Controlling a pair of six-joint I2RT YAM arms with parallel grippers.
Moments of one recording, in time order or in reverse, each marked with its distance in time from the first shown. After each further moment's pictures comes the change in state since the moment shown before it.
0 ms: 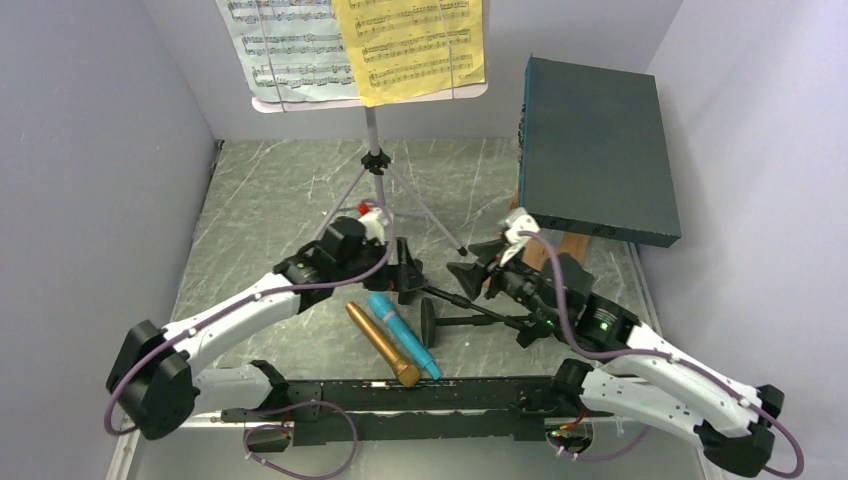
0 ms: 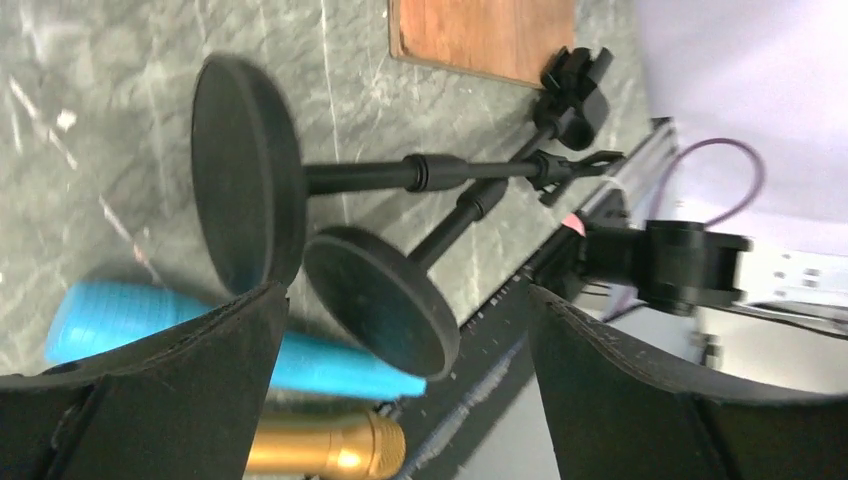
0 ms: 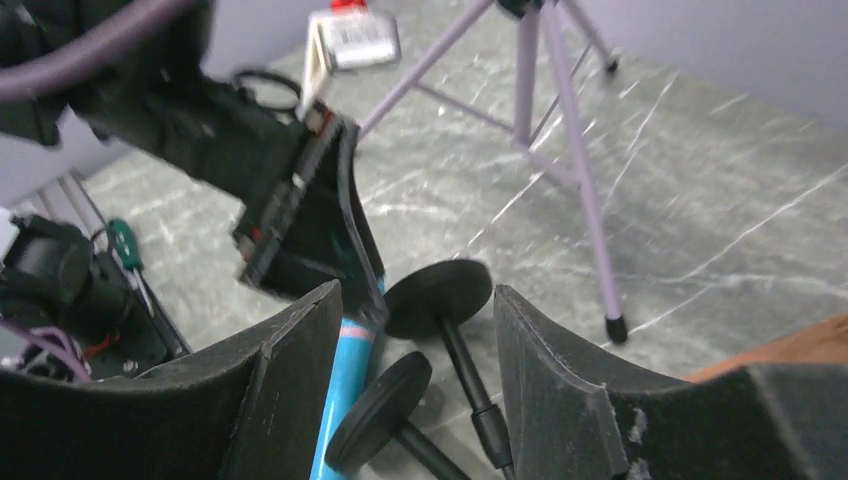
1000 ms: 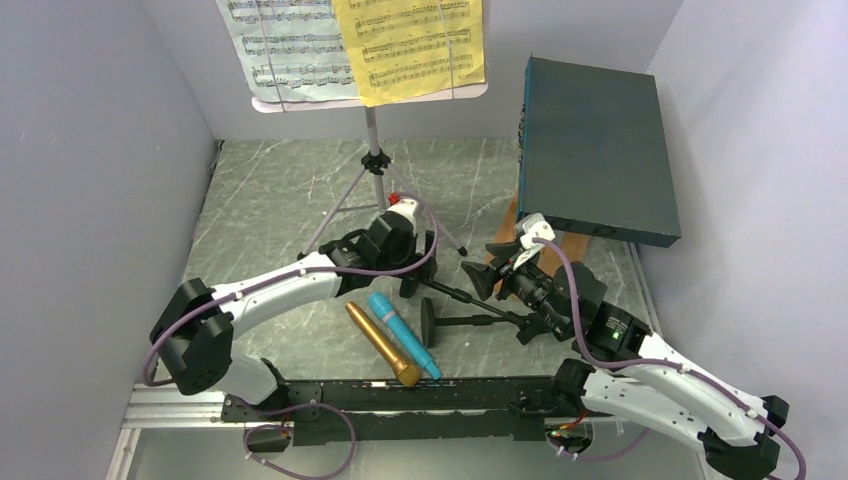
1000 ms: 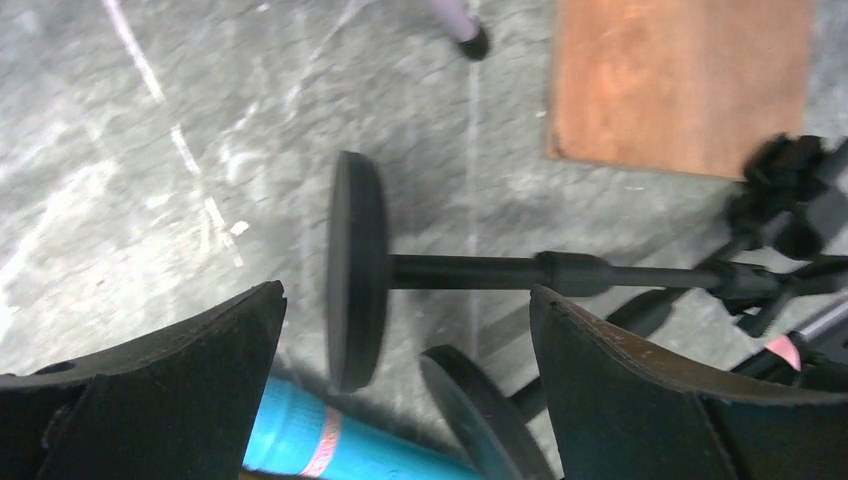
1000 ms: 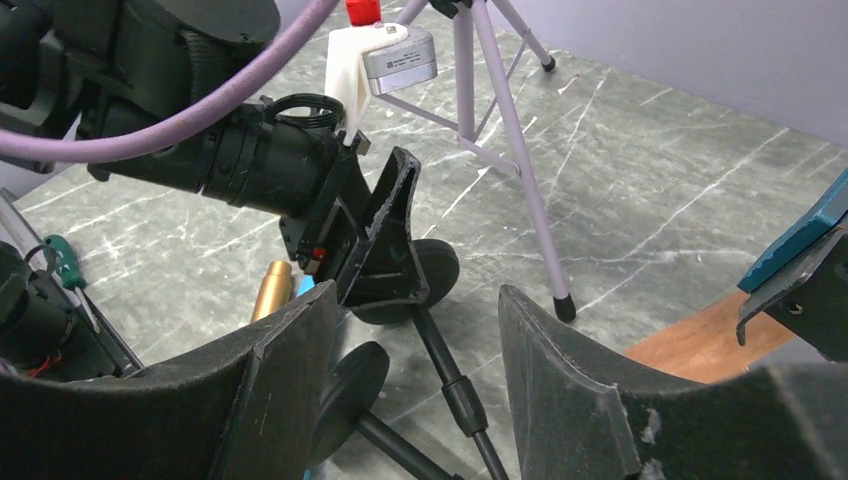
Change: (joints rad) left arm -0.226 0.291 0.256 -0.062 -0.519 0.175; right arm 0.000 -0.129 -0.033 -0.036 0.116 -0.031
